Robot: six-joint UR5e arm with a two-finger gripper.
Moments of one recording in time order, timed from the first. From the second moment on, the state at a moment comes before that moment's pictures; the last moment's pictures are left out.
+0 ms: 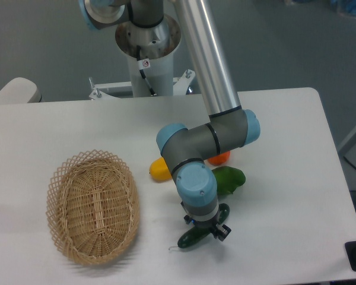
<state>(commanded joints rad) 2.38 -2.27 -1.43 -0.91 1.71 1.13</state>
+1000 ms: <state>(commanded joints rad) 2.33 -2.02 -1.43 -1.05 1.45 1.04</state>
